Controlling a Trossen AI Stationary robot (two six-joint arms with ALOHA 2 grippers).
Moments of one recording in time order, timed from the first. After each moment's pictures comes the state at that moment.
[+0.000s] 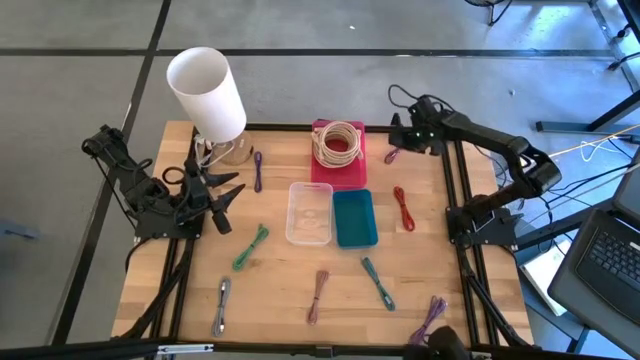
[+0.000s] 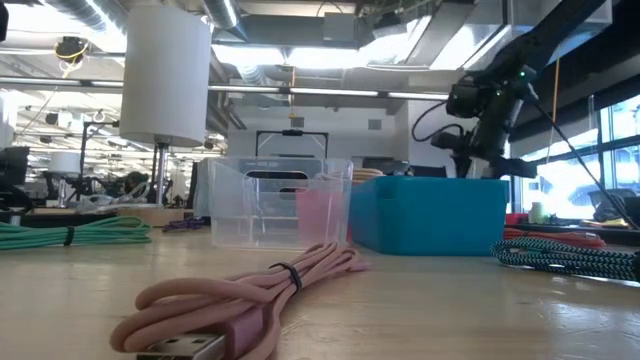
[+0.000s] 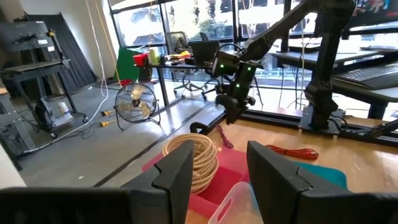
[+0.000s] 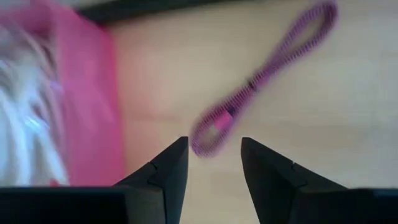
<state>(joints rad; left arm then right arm) -0.74 0.74 0.80 -0.37 -1.34 -0.23 -0.94 1.47 0.89 -0.58 -0.14 0.73</state>
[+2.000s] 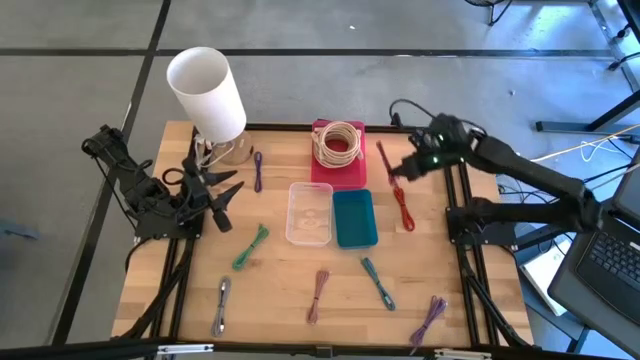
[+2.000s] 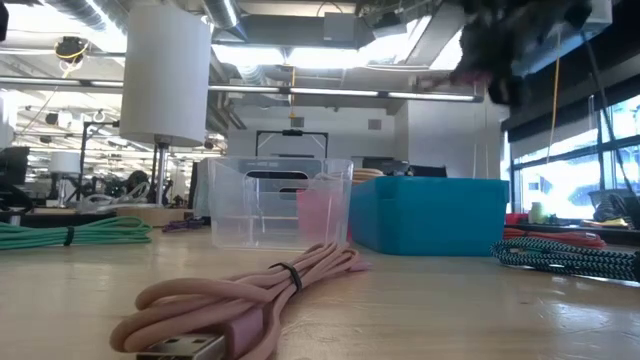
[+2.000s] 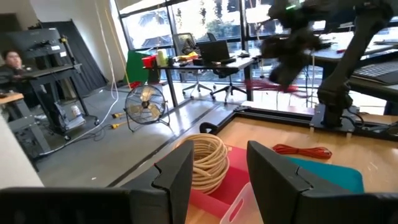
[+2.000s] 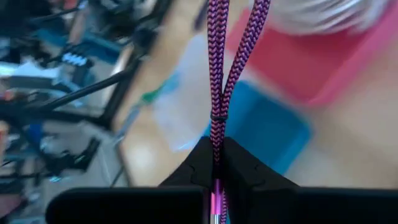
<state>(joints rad) -0.74 0.74 0.80 -0.39 -1.38 -0.23 -0.49 0.94 0.89 -0.65 -0.44 0.71</state>
